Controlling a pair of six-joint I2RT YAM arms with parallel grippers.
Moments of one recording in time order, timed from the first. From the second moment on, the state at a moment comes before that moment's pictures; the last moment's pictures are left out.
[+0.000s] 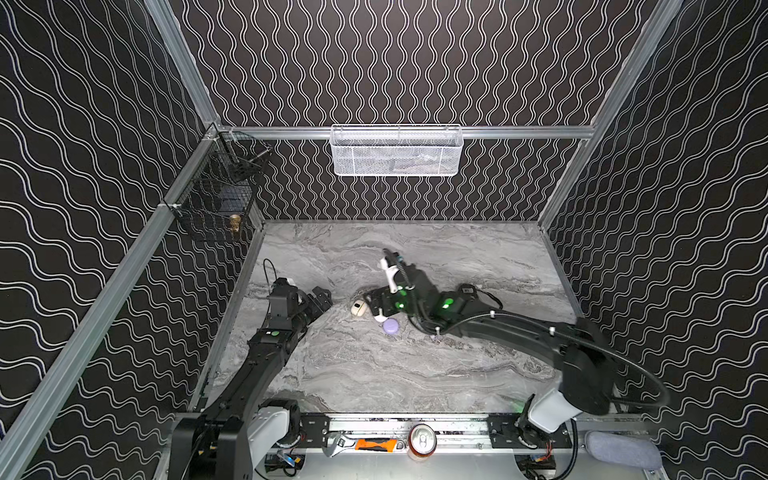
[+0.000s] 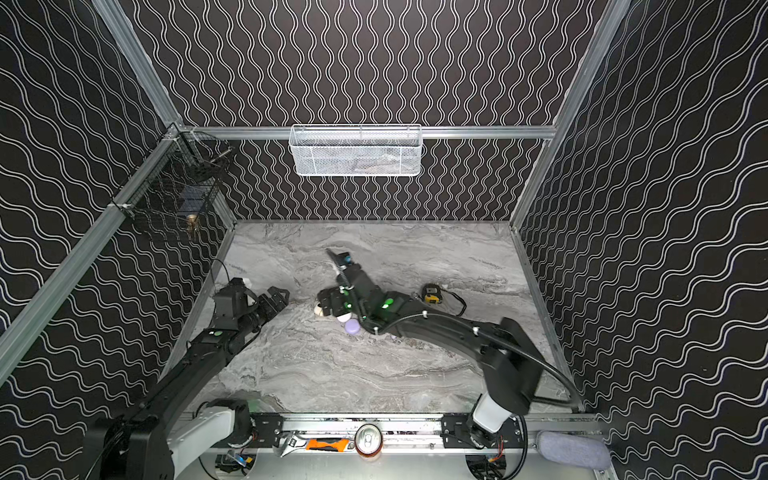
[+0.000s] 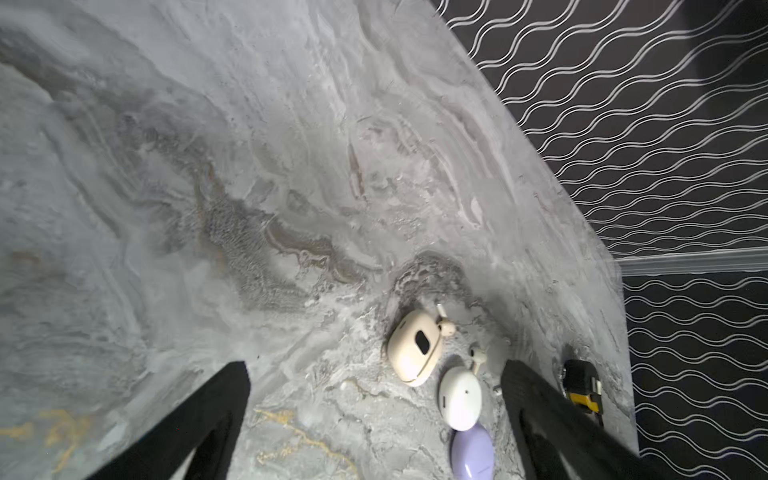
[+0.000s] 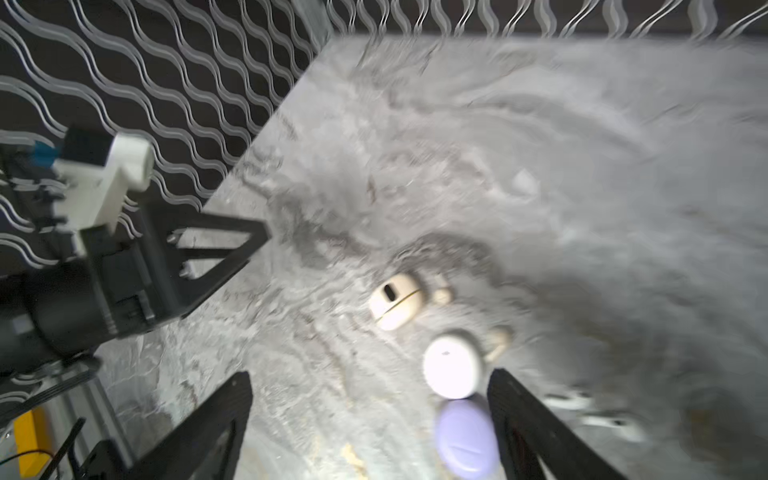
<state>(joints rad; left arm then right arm) -0.06 1.04 0.48 -0.10 0.14 -0.76 1.00 1.68 1.26 -0.19 0.15 0.50</state>
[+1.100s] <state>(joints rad) -0.05 0.78 0.51 -0.38 -0.30 -0.80 1.07 2.30 1.75 -0.42 0.39 1.01</state>
